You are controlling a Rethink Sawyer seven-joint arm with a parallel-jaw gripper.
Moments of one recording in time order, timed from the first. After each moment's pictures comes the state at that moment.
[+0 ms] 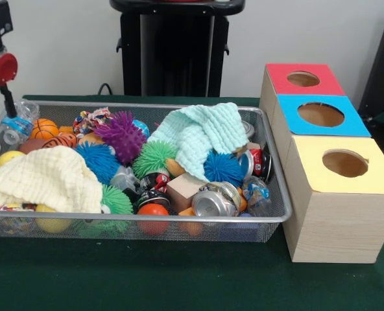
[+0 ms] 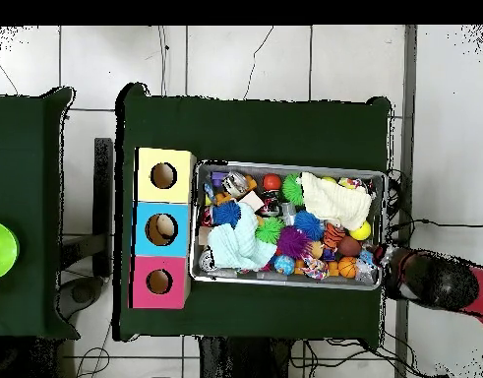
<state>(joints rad) -1.24 -0.61 0.60 1.68 -0.71 0.74 1.89</state>
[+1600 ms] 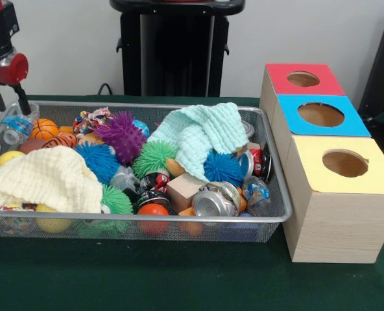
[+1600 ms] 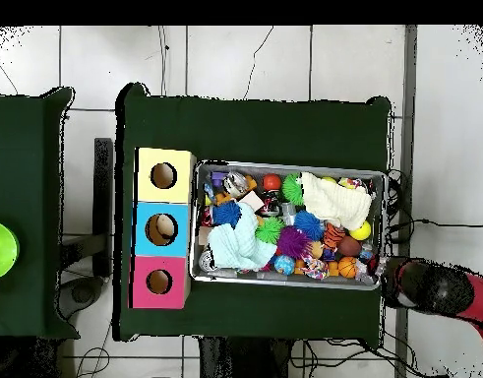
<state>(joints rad) -1.26 -0.59 0.60 1.71 -0.71 0.77 1.78</state>
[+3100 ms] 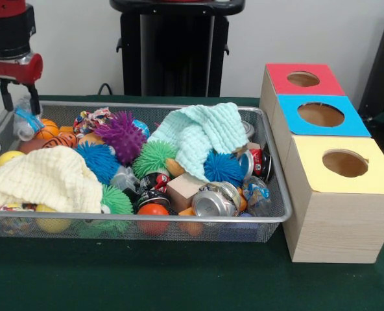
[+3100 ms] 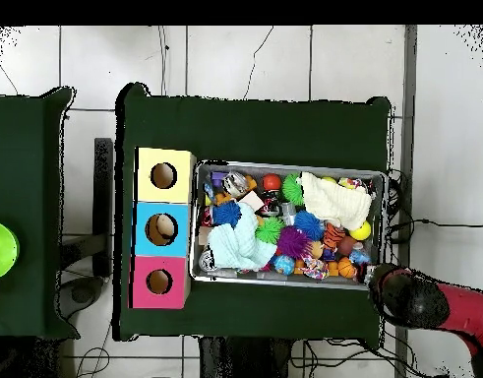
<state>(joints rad) -1.20 -0.64 0.51 1.81 -0.78 0.58 1.78</state>
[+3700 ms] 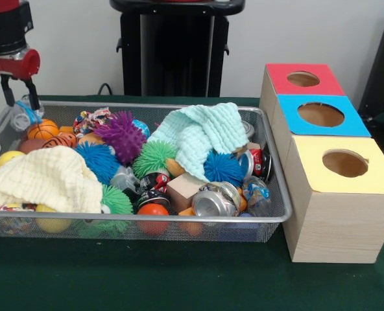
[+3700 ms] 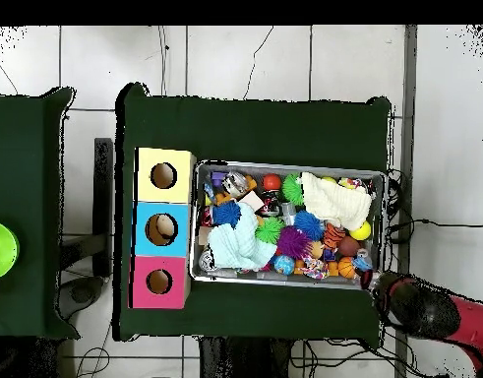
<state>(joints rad) -1.26 -0.63 0.51 1.83 -0.72 0.57 1.78</state>
